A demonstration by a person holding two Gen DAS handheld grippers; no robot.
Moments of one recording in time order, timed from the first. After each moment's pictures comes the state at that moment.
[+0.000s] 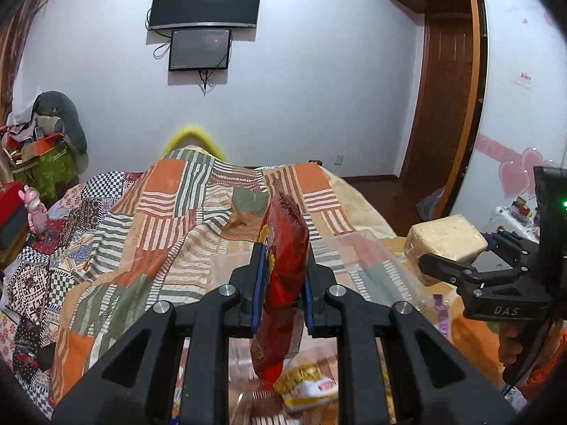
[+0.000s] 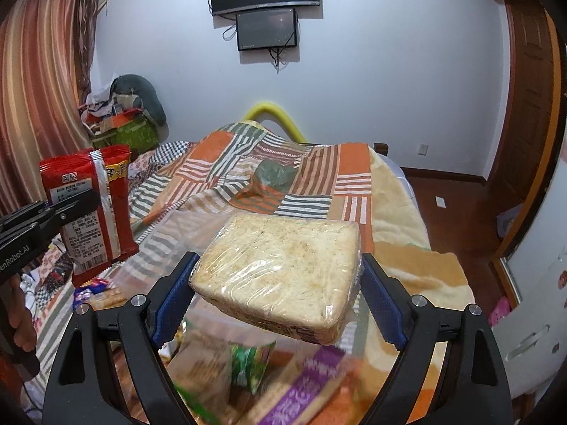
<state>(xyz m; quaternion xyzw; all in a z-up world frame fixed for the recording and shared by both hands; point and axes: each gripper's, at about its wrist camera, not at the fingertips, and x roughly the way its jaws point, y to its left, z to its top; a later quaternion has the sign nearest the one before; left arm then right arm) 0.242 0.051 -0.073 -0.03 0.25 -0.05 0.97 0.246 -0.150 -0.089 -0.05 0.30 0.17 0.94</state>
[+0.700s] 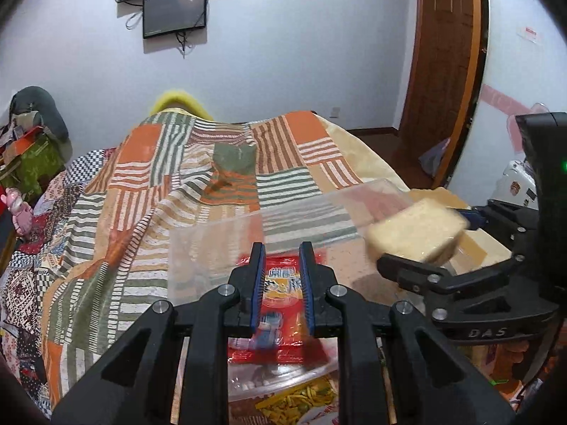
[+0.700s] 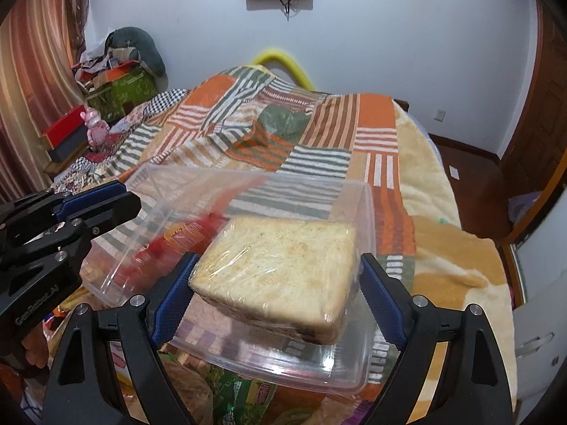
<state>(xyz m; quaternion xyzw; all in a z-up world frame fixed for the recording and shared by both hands) 0.310 0.029 -0.136 0.01 0.33 -0.07 0.94 0.288 -0.134 -0.128 -0.09 0.38 0.18 0.90</state>
